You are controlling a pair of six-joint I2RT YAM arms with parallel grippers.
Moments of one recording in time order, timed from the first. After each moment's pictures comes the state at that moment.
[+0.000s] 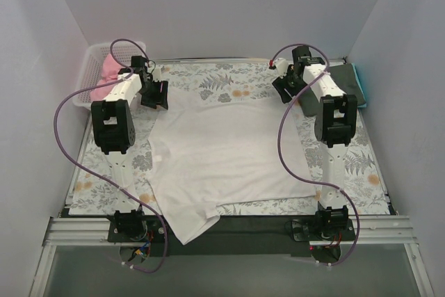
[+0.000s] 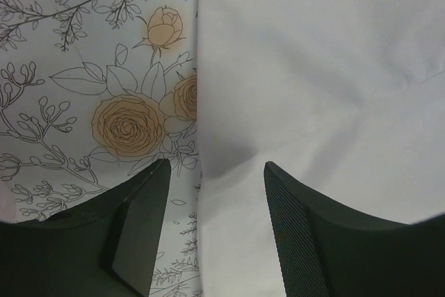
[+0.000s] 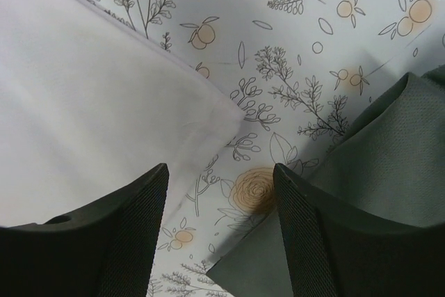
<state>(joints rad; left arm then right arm) 0.02 2.25 1.87 -0.79 0.28 0.14 0.12 2.36 2.09 -0.89 -0.21 -0.65</state>
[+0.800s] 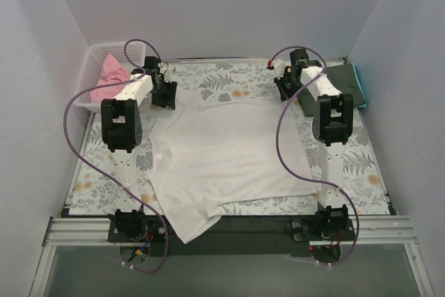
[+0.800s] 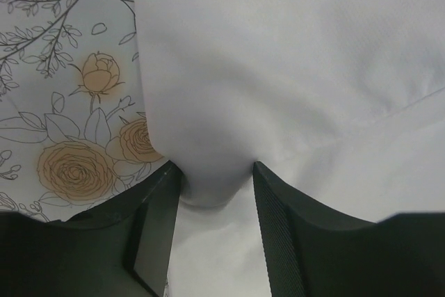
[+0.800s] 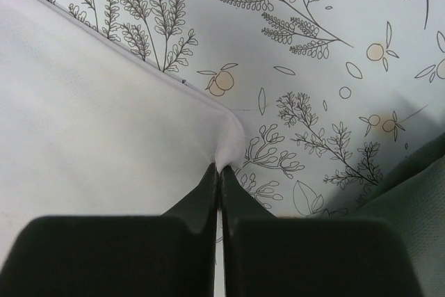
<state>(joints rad) -0.06 2.29 1.87 -0.74 0.22 0.11 0.12 2.42 2.10 -0.82 -0.30 -0.58</state>
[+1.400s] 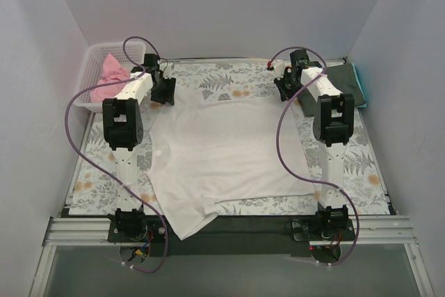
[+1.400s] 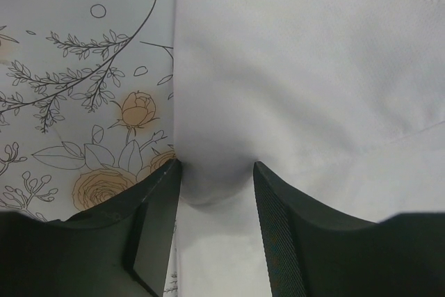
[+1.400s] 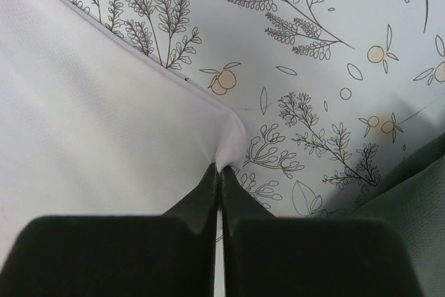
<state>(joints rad) -0.06 2.35 1.97 -0.73 0.18 0.10 0.12 2.40 2.06 -0.79 -0.30 -0.61</state>
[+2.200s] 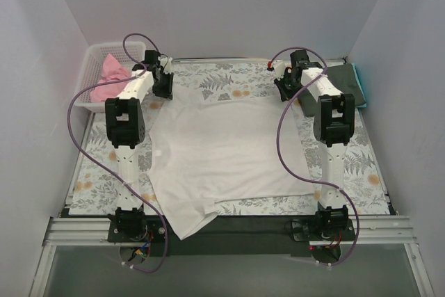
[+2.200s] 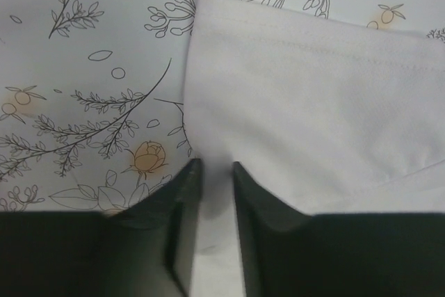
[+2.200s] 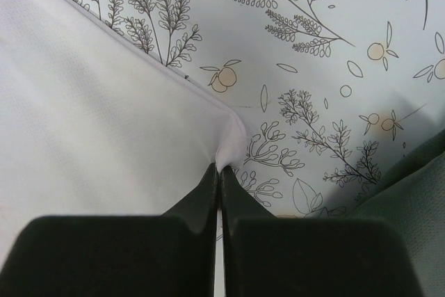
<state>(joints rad) -0.06 2.42 2.08 -0.71 0.19 0.07 0.12 2.39 2.03 -0.77 -0.29 -0.61</state>
